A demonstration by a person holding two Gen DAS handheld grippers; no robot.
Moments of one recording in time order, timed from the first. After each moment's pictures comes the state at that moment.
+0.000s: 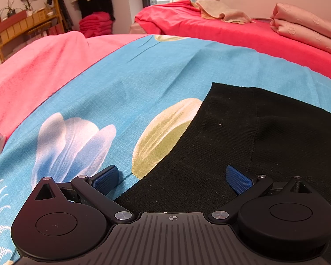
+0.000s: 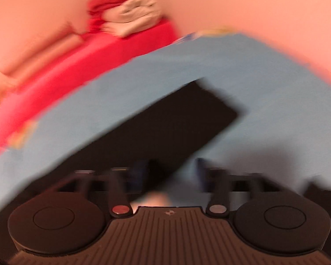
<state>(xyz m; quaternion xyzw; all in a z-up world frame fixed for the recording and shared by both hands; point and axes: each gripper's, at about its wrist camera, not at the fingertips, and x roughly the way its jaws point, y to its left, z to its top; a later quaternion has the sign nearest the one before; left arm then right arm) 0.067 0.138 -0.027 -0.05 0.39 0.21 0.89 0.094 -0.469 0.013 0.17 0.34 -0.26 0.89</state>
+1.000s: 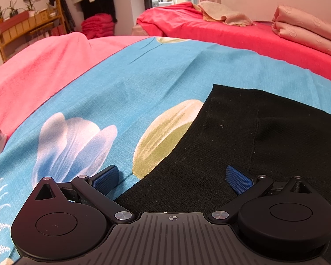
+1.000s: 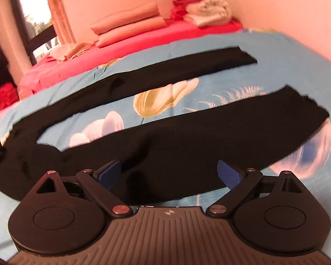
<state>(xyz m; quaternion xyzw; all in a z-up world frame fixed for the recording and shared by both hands) 0.065 0.136 -0.027 -0.05 0.39 0.22 0.90 -0.097 -0.411 -0.019 0.12 0.32 -0.02 0.94</state>
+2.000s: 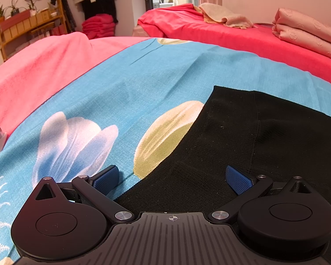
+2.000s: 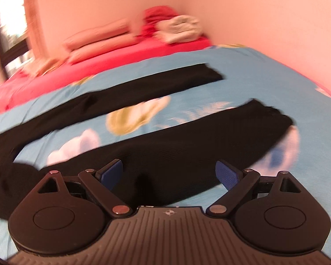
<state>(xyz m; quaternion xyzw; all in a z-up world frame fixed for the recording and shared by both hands) 0.063 0.136 -0.026 -0.05 0.38 0.22 0.90 -0.111 -0.390 -0.010 0.11 0.29 -0.11 0.94</state>
